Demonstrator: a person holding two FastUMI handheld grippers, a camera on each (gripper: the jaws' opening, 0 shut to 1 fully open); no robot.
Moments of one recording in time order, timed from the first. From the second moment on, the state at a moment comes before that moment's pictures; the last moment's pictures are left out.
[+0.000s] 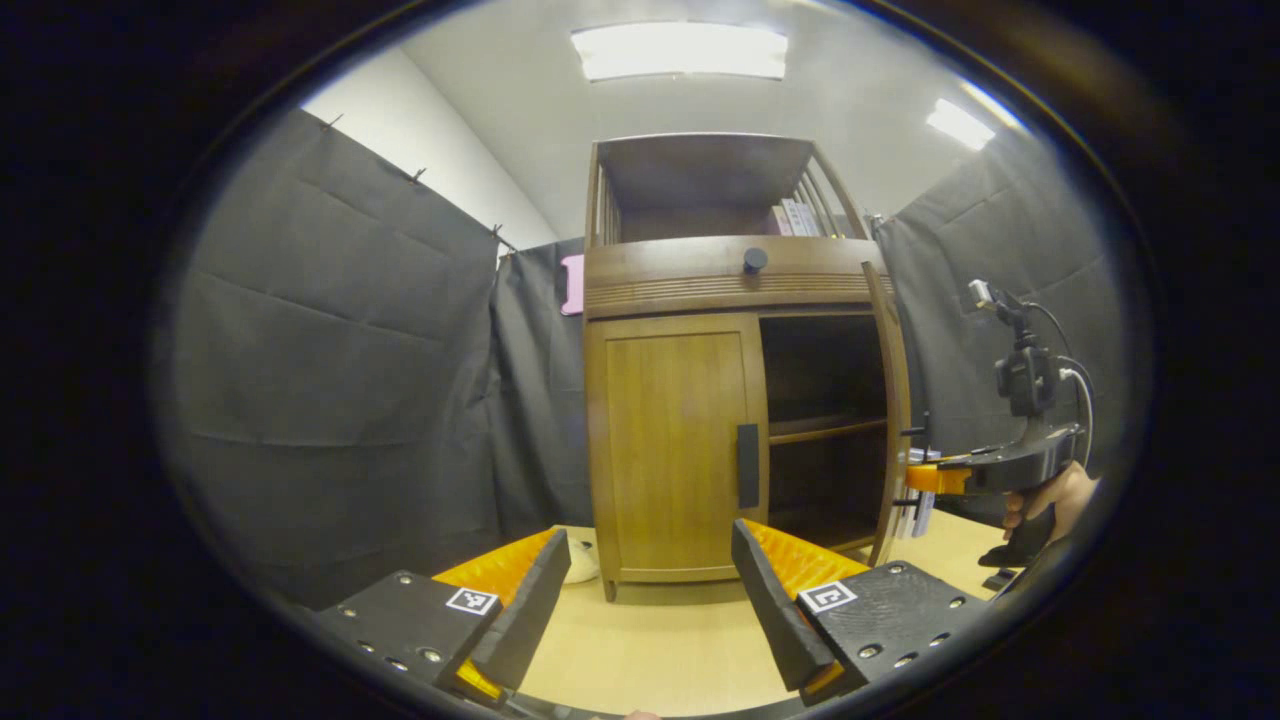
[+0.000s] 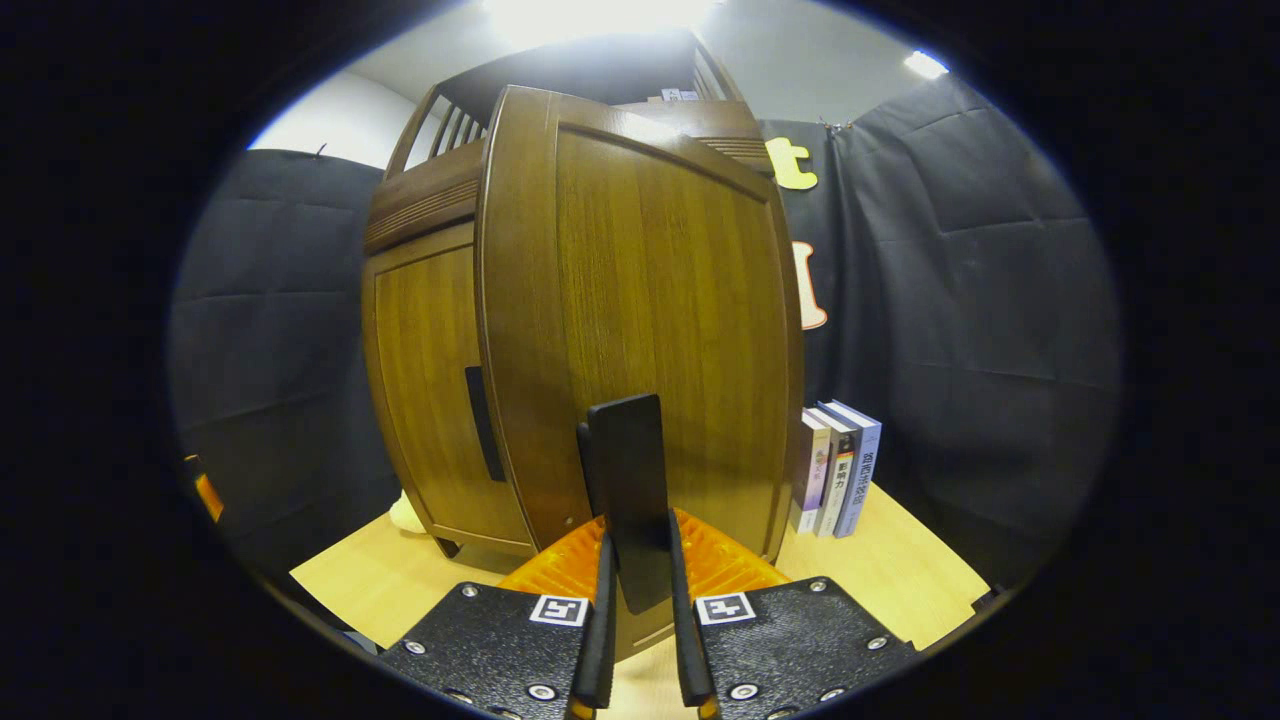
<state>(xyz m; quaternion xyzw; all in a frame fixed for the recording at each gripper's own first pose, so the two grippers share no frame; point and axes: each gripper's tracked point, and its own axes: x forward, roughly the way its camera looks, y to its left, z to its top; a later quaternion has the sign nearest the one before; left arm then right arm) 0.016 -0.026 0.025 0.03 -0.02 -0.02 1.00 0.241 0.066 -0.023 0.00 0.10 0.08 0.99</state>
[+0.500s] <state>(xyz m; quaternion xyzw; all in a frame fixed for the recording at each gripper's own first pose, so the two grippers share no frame) 0.013 -0.028 0.014 0.02 -0.01 -0.06 1.00 0.240 0.054 -0.015 0.00 0.10 0.04 0.99</state>
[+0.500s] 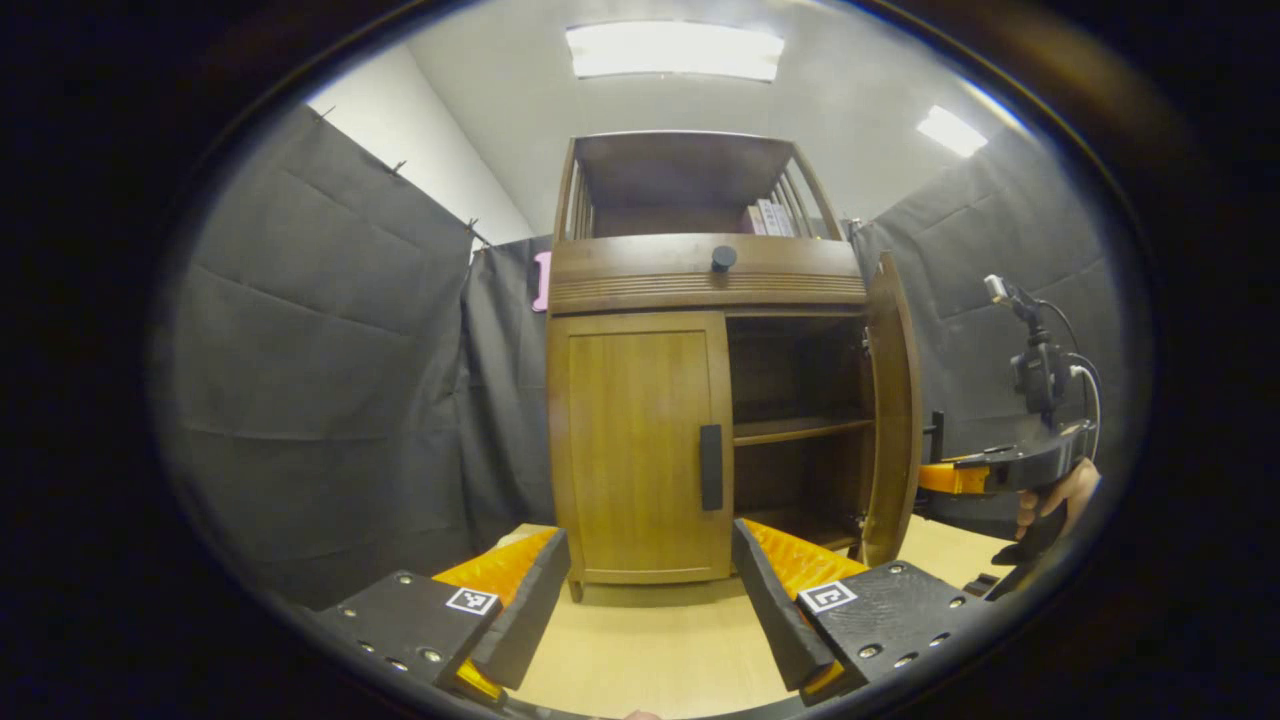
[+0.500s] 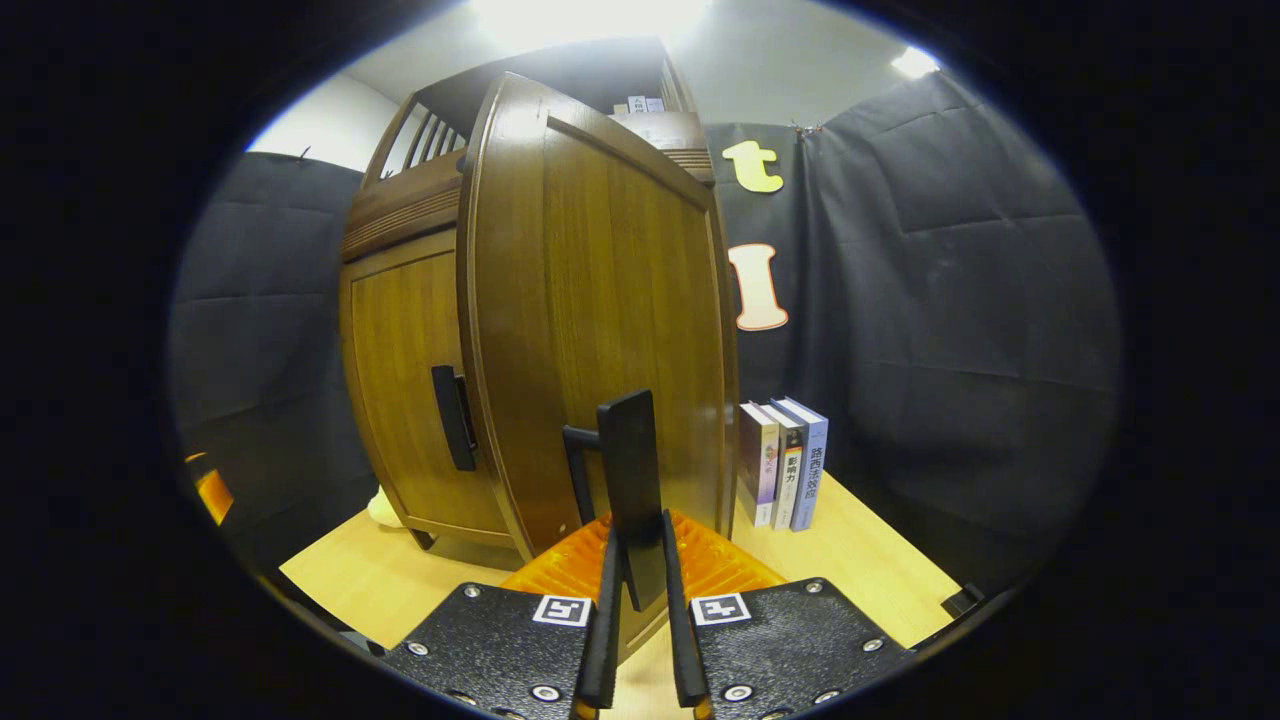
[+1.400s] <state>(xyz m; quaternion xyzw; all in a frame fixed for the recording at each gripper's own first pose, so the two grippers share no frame) 0.022 -0.037 0.011 0.01 -0.01 -0.13 0.99 0.207 -0.046 0.006 0.00 0.08 -0.12 0.99</state>
